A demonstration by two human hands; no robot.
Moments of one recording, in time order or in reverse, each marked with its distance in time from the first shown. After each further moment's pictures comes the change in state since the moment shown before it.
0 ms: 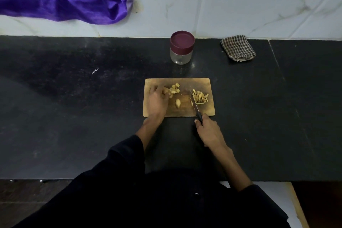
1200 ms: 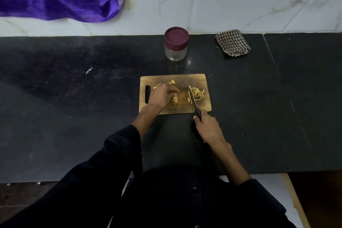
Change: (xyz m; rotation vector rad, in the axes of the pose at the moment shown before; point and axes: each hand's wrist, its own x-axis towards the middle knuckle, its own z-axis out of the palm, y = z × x) left_hand 0.015 0.023 -0.004 0.098 -0.387 0.189; right_hand -0.002 0.007 -0.001 0.025 0.016 0.003
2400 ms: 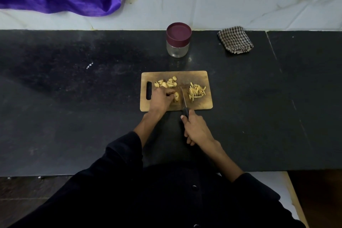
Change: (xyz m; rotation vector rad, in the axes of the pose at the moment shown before) left_hand -0.021 -0.002 0.013 -0.236 0.115 -0.198; right_hand -0.013 -0.027 0.022 0.089 -0.143 -0.041
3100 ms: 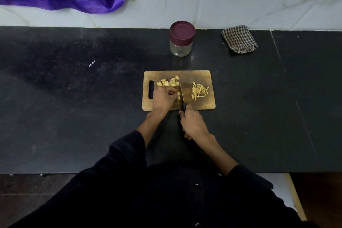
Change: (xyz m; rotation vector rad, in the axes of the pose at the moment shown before) left_hand 0.005 -0.004 0.006 -0.027 0.064 -0.071; right_hand 0.020 -0.013 0.012 -0.133 0.097 -0.067
